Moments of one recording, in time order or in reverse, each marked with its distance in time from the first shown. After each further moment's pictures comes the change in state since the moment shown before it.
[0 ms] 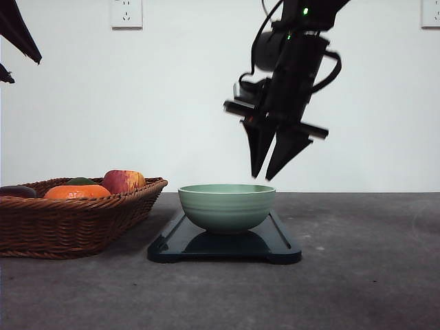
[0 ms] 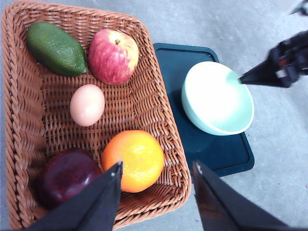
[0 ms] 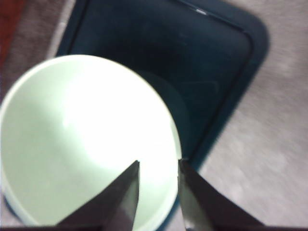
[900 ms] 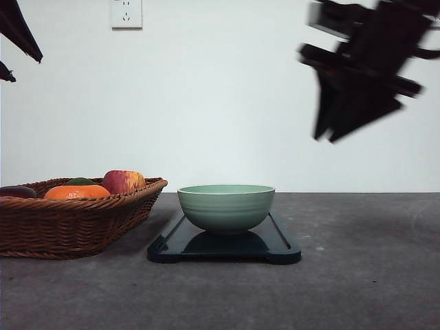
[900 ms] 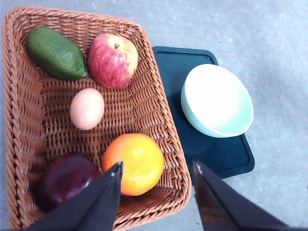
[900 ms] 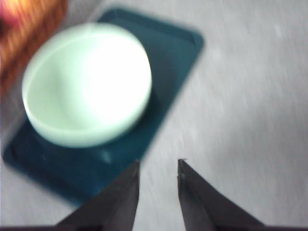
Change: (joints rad) left_arx 0.000 0.000 0.000 0.011 0.000 0.007; right_arx -0.038 -0.793 -0.985 0.618 0.054 -0.014
